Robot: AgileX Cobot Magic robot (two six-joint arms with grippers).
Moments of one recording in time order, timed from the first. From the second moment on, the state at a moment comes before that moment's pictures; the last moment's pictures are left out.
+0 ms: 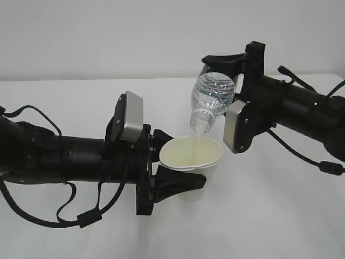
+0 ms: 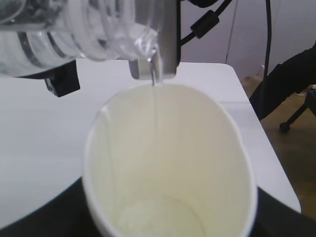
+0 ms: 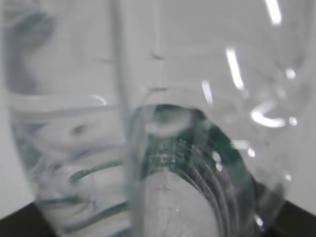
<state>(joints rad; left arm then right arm) -0.51 1.98 -0.82 1.11 -1.13 -0.46 0.23 1.83 -0.78 -0.67 -1.02 -1.28</state>
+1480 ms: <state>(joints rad) -0.51 1.98 -0.82 1.11 -1.13 -0.46 0.23 1.83 -0.78 -0.67 -1.02 -1.29</state>
